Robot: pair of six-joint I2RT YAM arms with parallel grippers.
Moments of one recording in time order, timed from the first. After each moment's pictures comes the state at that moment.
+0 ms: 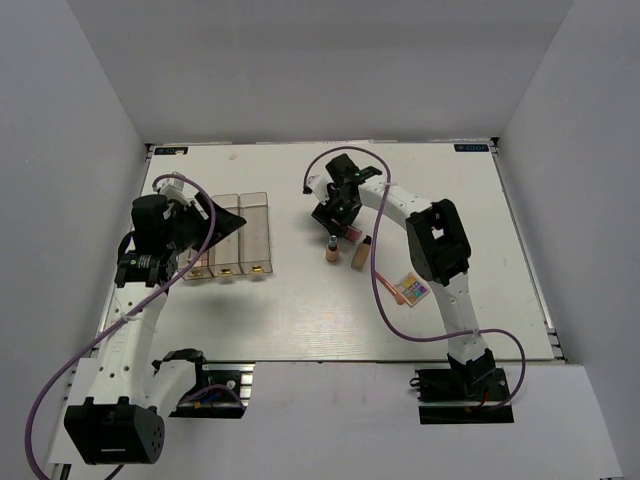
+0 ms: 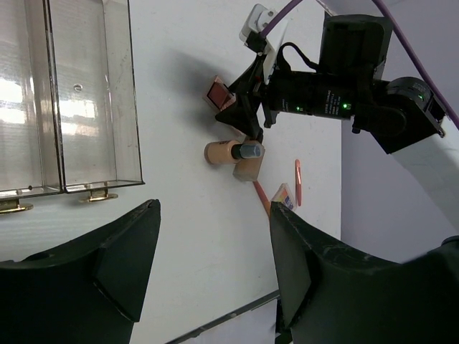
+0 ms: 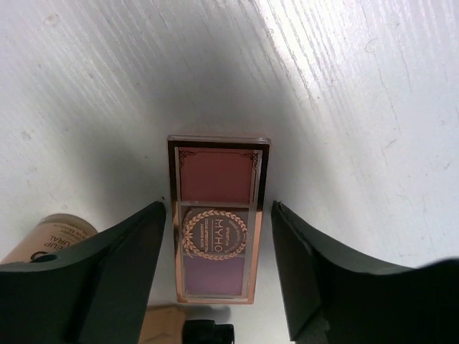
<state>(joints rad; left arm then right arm) 0.00 0.93 0.91 -0.47 0.48 -0.65 0.58 2.30 1.88 -0.75 -0.20 -0.50</state>
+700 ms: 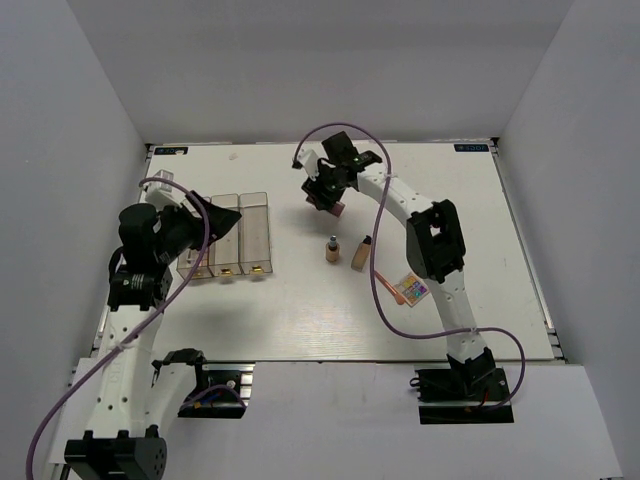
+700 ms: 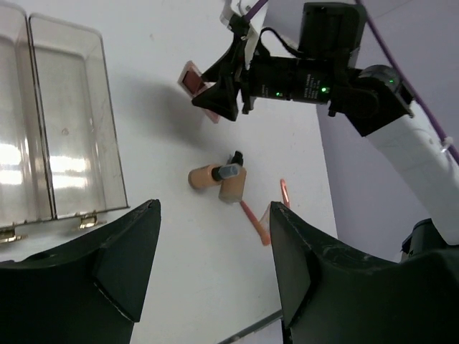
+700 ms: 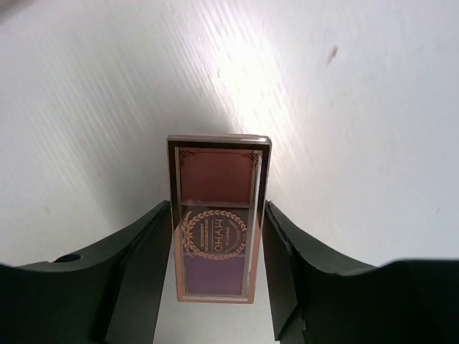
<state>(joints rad) 0.00 0.82 0.90 -0.42 0.46 -0.65 0.59 2.36 2.12 -0.73 -0.27 -0.56</state>
